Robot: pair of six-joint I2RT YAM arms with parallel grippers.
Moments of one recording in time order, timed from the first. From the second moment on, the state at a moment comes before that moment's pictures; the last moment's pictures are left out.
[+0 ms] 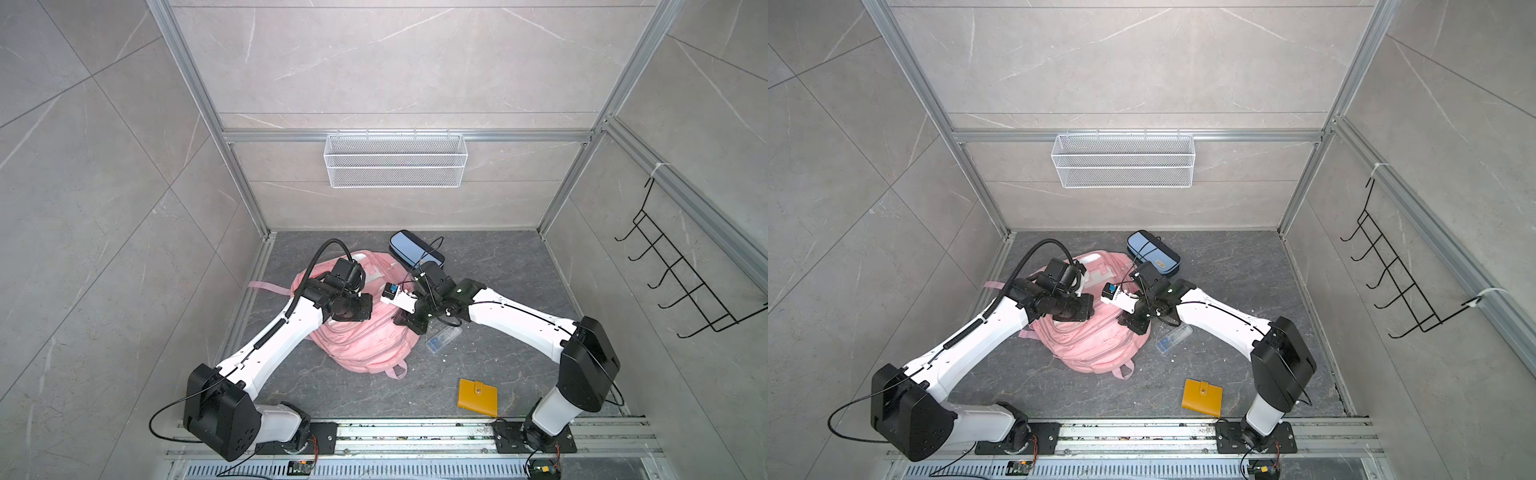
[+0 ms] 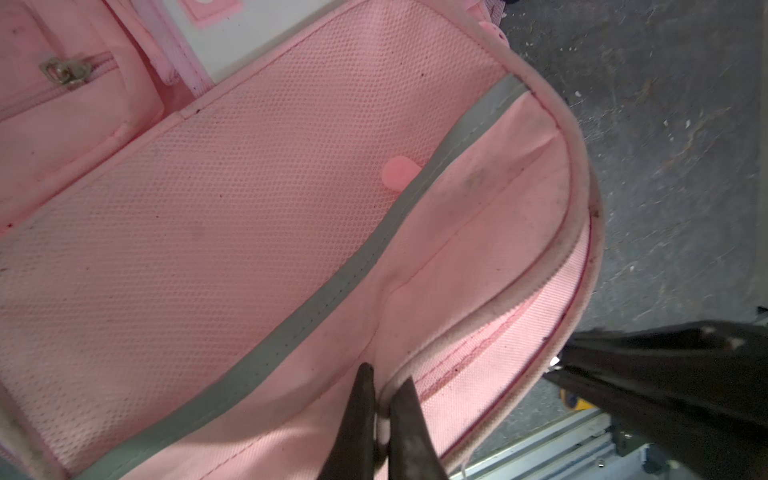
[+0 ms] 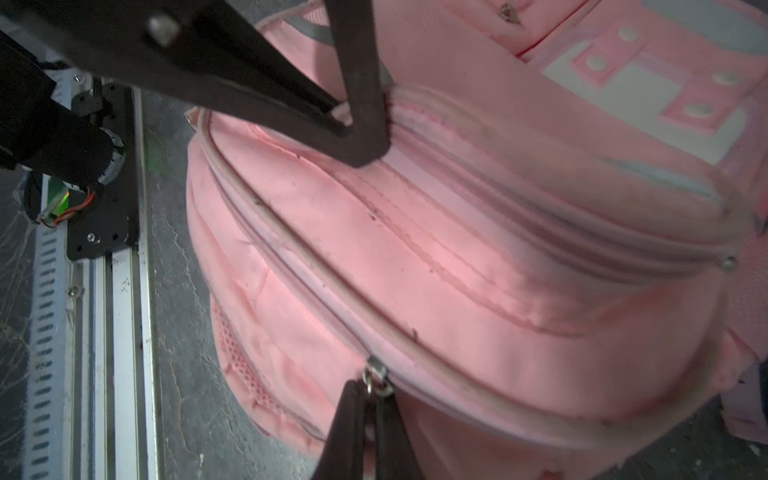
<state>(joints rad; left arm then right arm) -0.52 1.35 1.17 -0.88 0.14 -0.47 0.79 1.67 1.30 -0.57 -0.40 -0.36</state>
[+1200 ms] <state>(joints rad) -0.25 1.25 1.13 -0.90 0.26 -0.60 0.67 1.90 1.48 -0.61 -0.37 -0.28</state>
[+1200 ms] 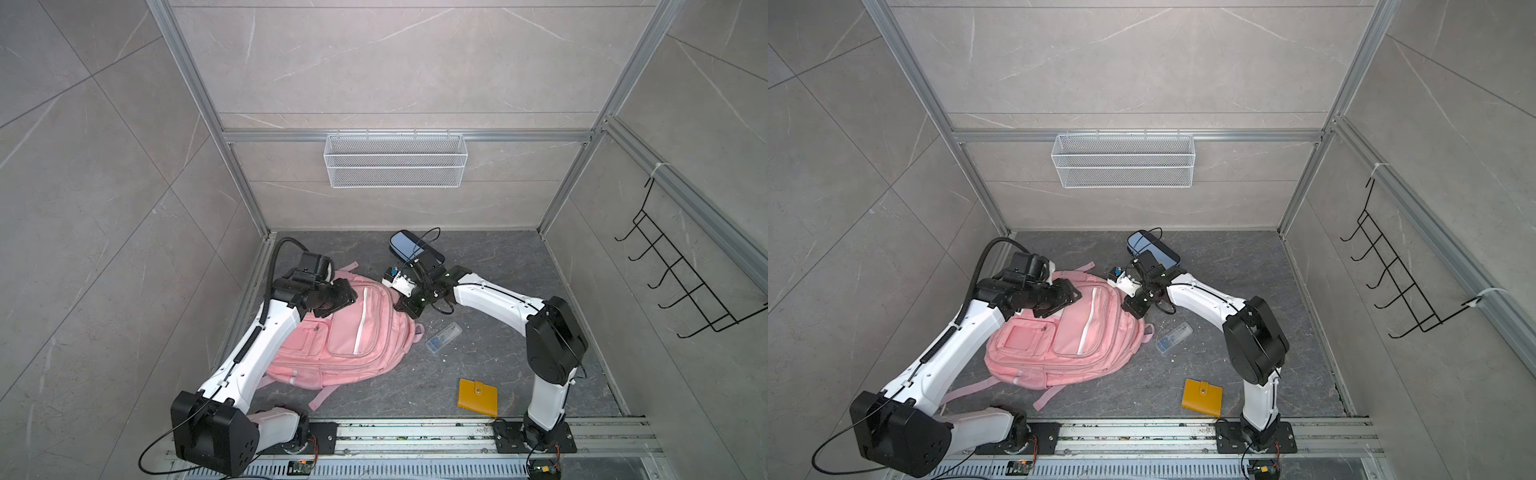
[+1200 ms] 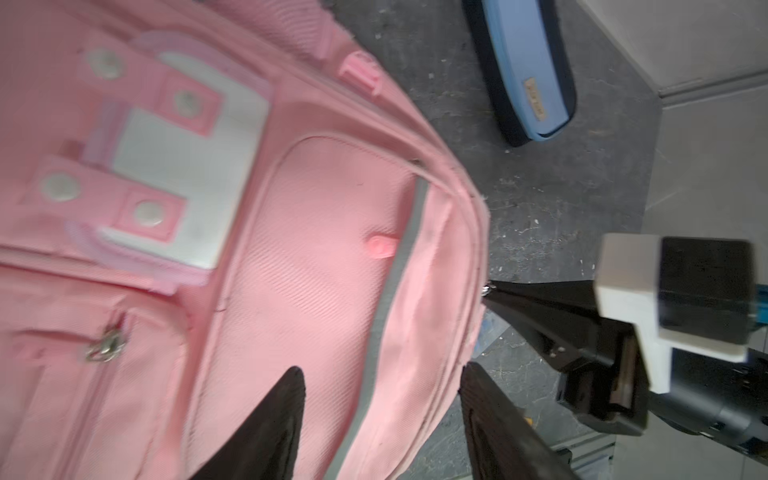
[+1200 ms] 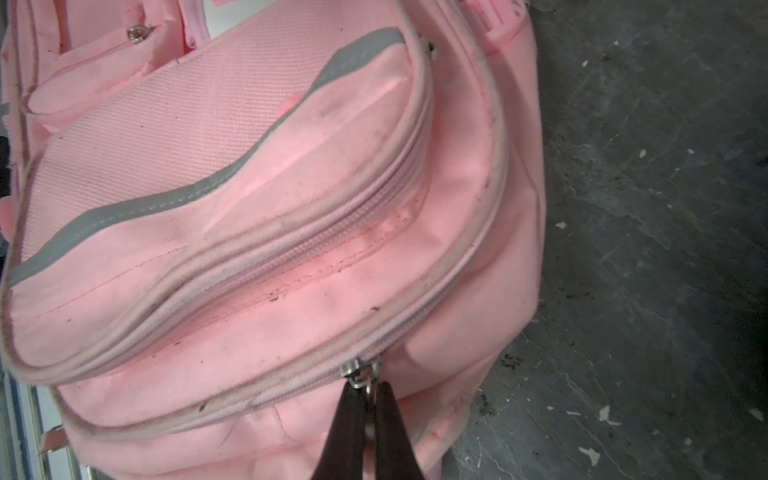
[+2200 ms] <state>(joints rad) -0.17 1.36 0.84 -0.65 0.45 -0.55 0.63 2.00 1.62 -0.68 -0.33 -0.34</state>
